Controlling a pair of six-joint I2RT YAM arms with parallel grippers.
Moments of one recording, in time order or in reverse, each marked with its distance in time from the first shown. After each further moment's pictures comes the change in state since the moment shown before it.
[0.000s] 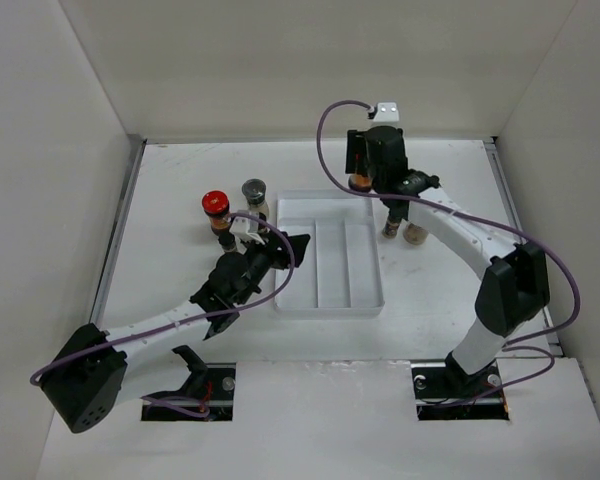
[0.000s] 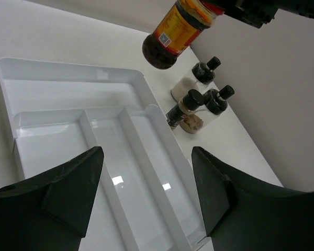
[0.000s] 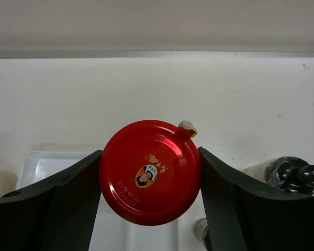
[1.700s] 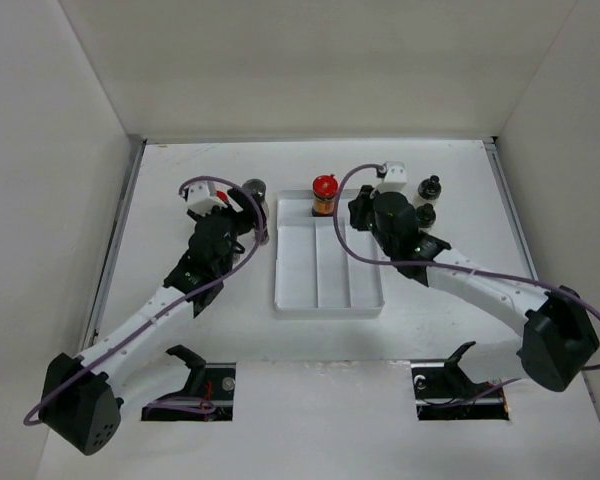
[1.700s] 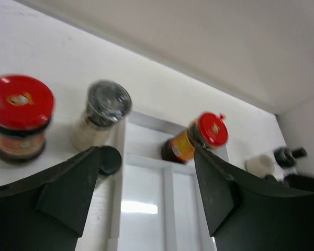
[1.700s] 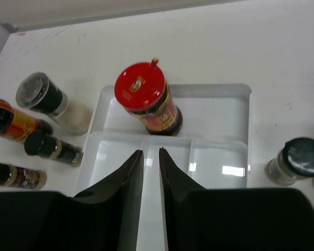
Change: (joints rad) left arm 0.211 -0.088 0.229 -0.429 -0.242 -0.011; right arm 0.176 -0.325 -0.536 0.282 -0.063 0.231
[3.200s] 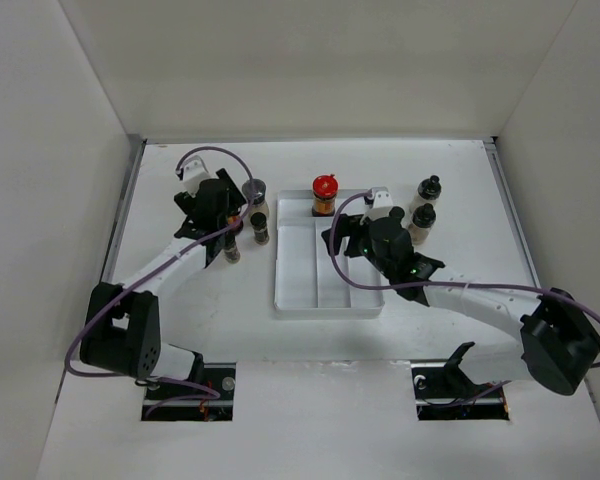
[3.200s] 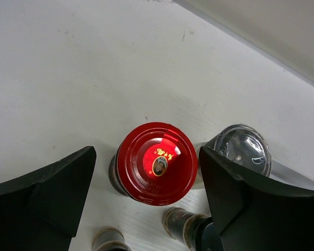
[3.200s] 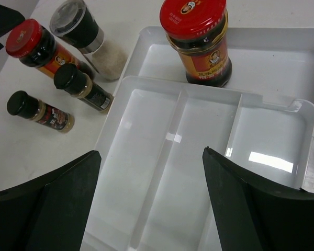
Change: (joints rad) left arm 0.270 0.414 0.227 -0.139 -0.055 0.034; right arm 0.087 -0.055 -0.219 0.137 -0.138 0.055
